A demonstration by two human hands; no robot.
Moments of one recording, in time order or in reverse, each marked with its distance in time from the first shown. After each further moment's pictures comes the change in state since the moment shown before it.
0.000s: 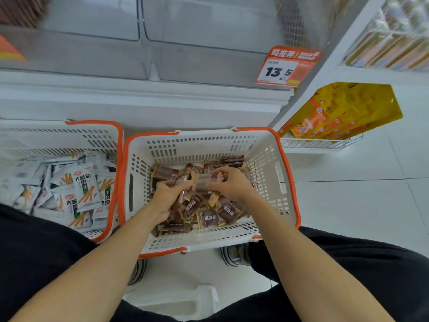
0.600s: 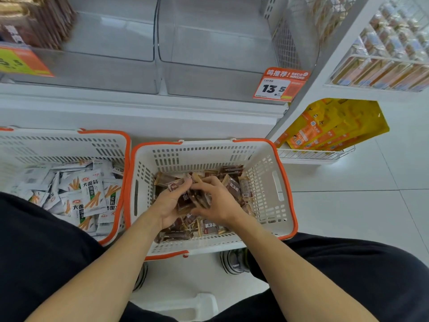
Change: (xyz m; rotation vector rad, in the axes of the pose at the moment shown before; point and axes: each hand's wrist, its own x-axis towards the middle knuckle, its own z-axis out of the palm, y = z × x) left_hand -0.040 0.018 0.004 -0.284 -0.229 0.011; right_hand -0.040 -0.011 0.032 -0.269 -0.024 -0.459
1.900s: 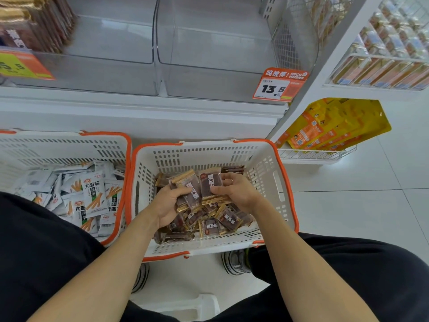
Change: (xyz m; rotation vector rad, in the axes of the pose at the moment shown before) left_hand 0.003 0.004 0.000 0.003 0.030 0.013; right_hand 0.017 0.032 -0.035 0.754 0.025 0.406
